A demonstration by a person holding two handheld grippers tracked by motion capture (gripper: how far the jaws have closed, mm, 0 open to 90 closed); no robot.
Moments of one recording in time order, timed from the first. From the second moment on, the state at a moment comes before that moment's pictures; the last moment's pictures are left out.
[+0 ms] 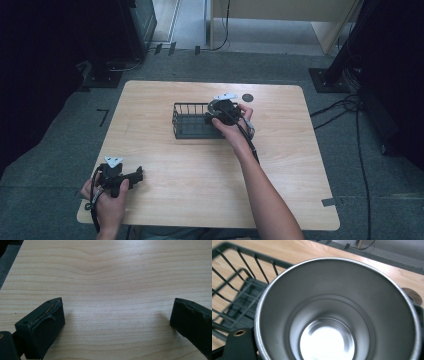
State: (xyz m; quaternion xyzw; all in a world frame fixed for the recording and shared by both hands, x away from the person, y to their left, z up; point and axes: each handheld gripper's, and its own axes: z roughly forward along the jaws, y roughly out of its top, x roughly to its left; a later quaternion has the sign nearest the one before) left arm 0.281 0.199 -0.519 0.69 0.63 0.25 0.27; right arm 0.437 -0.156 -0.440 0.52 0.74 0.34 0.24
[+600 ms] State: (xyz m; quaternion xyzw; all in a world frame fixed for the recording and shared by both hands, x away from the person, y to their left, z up) left arm 0.282 0.198 -0.519 0.69 0.63 0.25 0.27; right arm 0.413 -0.178 -0.400 0.50 0.72 0.41 0.24
